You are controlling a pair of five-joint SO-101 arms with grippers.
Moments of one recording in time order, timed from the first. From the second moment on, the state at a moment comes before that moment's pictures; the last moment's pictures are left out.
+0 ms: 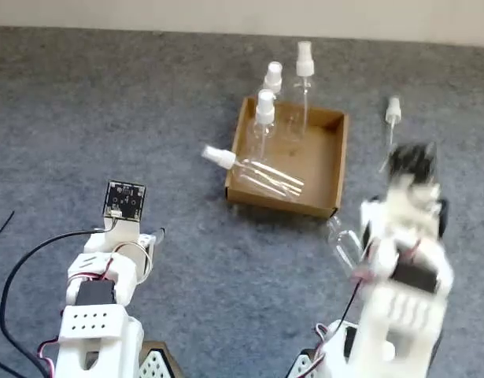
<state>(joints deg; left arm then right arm) -10.5 -71.7 92.3 35.8 -7.3 15.9 -52.0 49.0 53.8 21.2</state>
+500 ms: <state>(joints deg) -10.5 -71.7 92.3 35.8 -7.3 21.1 34.1 -35.9 63.4 21.8</state>
